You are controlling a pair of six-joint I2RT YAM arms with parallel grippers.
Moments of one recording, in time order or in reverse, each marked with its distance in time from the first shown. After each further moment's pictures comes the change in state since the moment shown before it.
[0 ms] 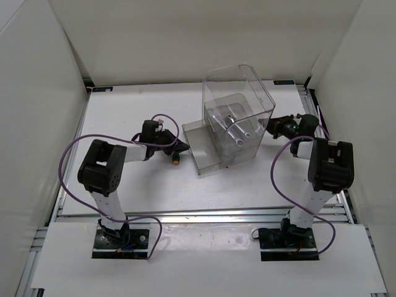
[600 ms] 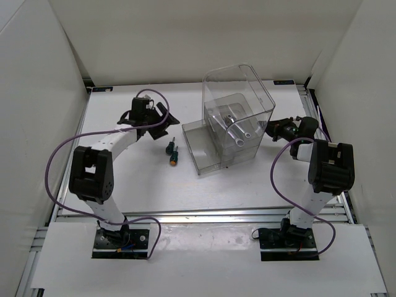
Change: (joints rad) left arm 0.068 -0.099 0.299 -0.439 -0.212 0.254; right arm 0.000 -0.023 -0.040 0.009 -0.005 0.000
